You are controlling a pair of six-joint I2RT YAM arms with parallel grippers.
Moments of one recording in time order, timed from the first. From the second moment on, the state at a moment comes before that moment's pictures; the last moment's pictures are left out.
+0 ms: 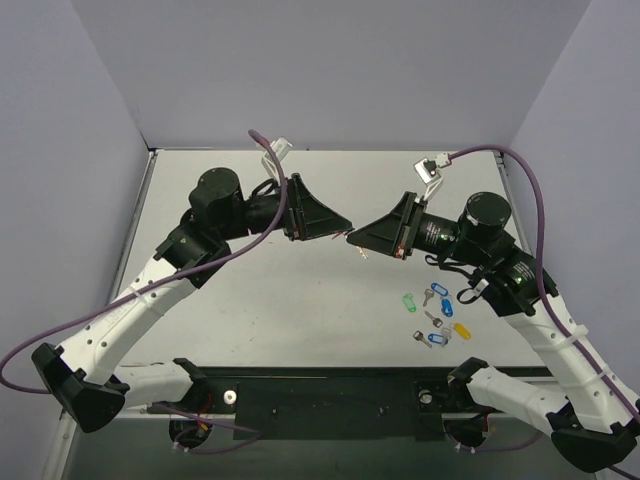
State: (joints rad) left arm -0.70 1.22 1.34 -0.14 0.62 -0.95; right arm 0.60 0.95 1.20 -0.32 -0.56 0.94
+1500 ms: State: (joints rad) left arm -0.72 1.07 1.03 0.42 0.42 -1.14; right arm 0.60 0.96 1.15 -0.05 -0.57 1.12
